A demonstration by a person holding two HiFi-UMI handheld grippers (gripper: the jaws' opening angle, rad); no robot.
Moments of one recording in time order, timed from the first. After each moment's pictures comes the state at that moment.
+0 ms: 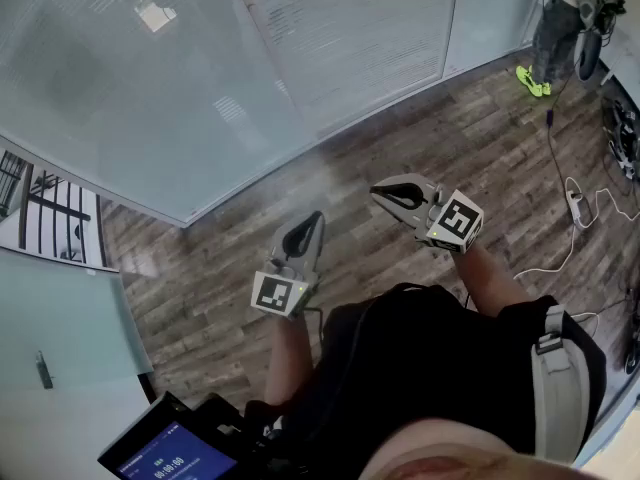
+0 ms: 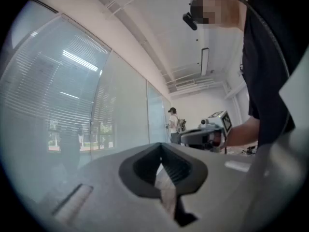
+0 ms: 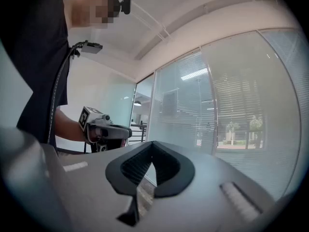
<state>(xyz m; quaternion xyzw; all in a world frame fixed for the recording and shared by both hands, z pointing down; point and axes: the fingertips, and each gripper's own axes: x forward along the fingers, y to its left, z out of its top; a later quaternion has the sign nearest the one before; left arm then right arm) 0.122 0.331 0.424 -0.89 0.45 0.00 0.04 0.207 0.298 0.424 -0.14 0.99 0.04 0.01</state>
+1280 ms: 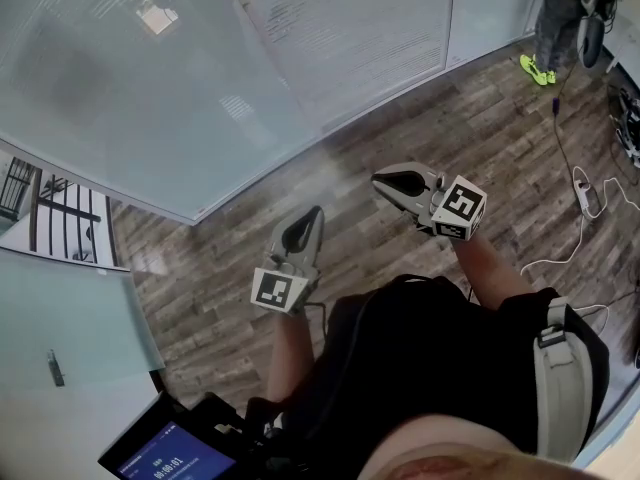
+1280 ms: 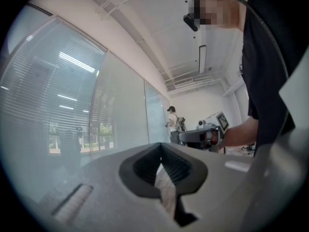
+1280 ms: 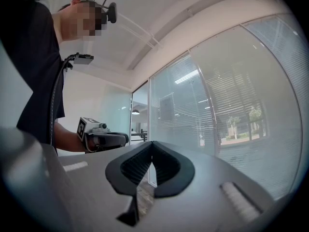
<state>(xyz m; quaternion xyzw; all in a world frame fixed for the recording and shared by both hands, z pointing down) 0.126 0.327 0.417 -0.89 0.45 -0.02 0.05 0.218 0.277 0.419 -0.15 0.99 -0.02 0.06</state>
